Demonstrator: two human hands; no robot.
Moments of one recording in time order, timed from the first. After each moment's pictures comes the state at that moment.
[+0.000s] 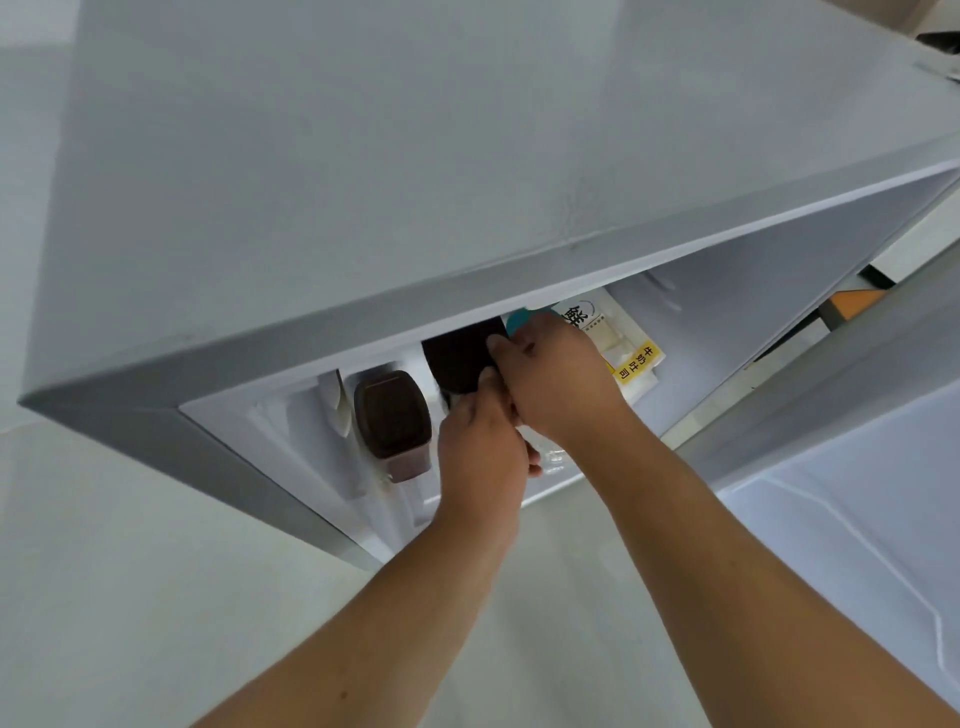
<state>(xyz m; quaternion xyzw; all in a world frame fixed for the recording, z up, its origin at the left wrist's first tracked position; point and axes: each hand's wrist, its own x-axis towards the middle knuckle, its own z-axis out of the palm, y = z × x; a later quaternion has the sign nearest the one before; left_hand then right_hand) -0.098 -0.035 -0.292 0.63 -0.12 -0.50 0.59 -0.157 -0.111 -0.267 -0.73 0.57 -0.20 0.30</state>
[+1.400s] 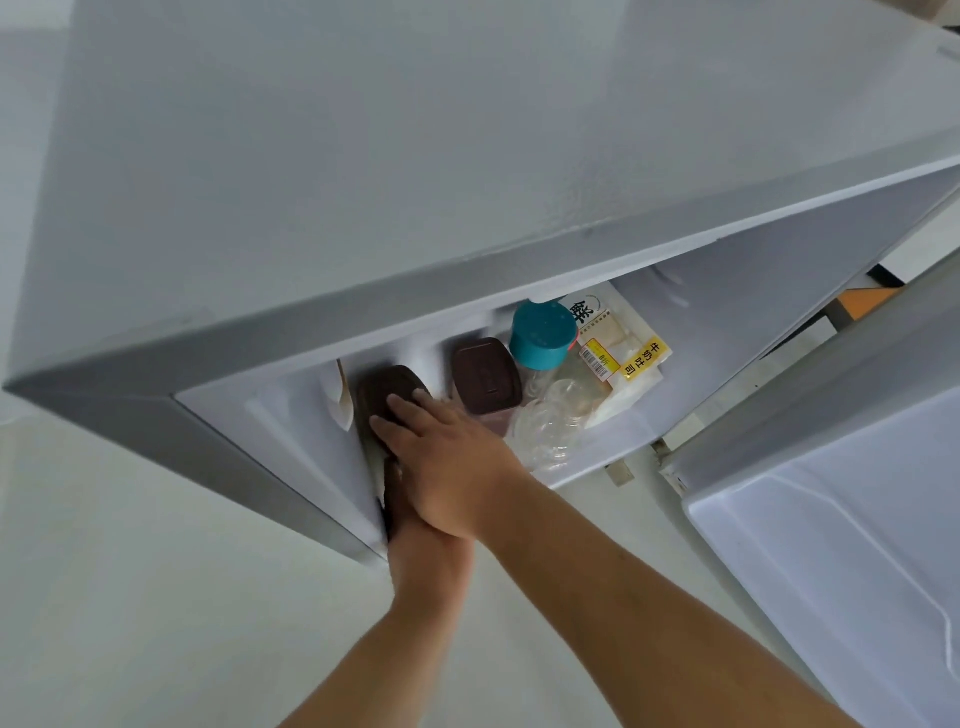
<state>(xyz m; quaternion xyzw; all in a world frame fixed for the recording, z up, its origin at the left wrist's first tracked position) -0.095 0.030 -0.413 0.83 -0.33 -0.25 0.37 -0.134 -0.056 -0.360 -0.94 0.31 -0.03 0.15</state>
